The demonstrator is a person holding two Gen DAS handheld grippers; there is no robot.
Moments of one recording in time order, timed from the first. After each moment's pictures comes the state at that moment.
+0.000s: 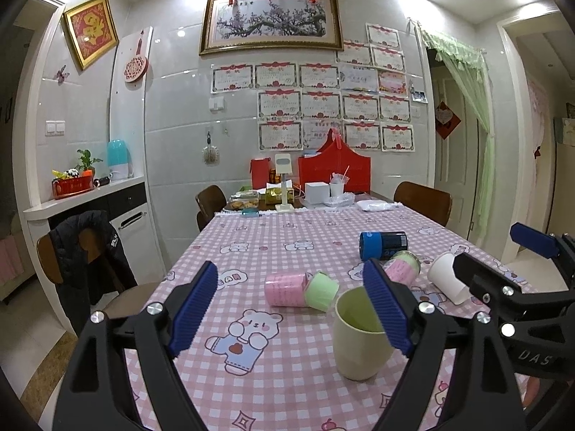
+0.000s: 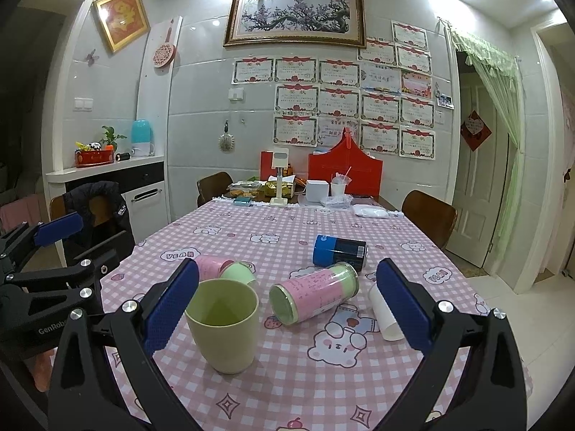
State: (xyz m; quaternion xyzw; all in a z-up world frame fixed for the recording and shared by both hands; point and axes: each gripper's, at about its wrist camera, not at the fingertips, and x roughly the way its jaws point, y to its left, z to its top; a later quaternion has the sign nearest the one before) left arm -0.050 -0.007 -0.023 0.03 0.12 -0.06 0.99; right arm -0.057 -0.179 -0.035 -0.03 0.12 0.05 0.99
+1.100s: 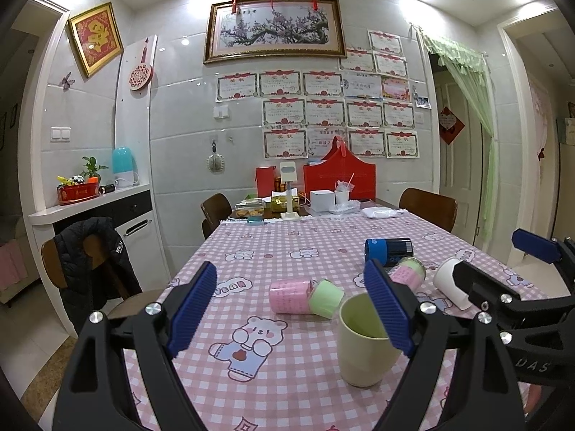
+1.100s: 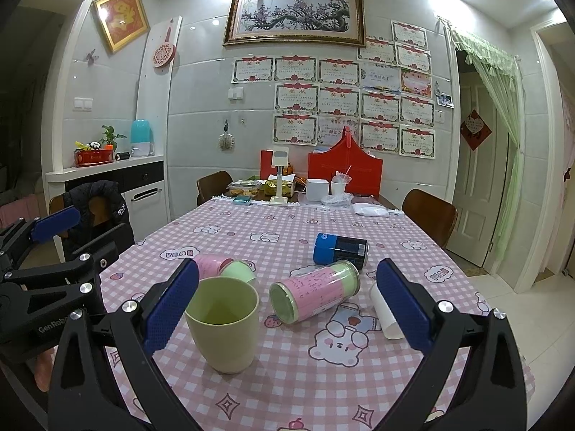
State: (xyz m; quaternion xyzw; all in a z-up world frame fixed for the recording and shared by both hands) left arm -0.050 -0.007 -0.024 0.03 0.11 -0.04 0.99; right arm -0.055 -0.179 -0.042 -0.03 0.12 0.05 0.99
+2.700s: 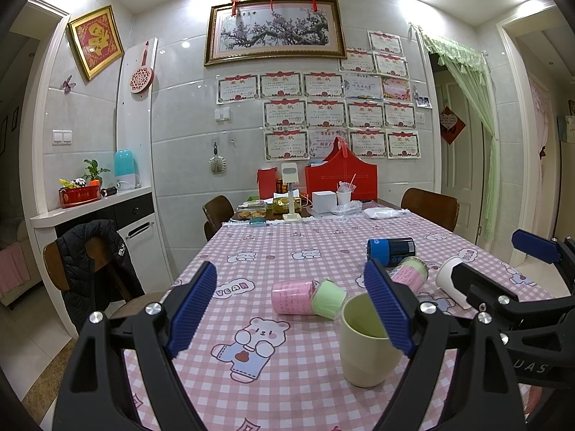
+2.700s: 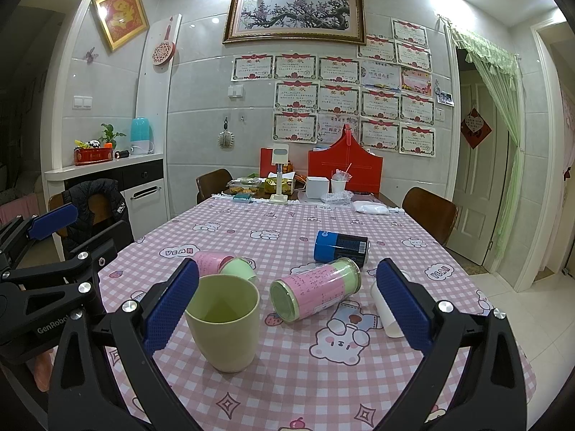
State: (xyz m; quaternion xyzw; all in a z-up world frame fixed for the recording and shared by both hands) left arm -0.052 -0.008 -0.027 0.03 0.10 -0.04 0.99; right arm -0.055 -0.177 -0.044 -0.03 0.12 0.05 0.99
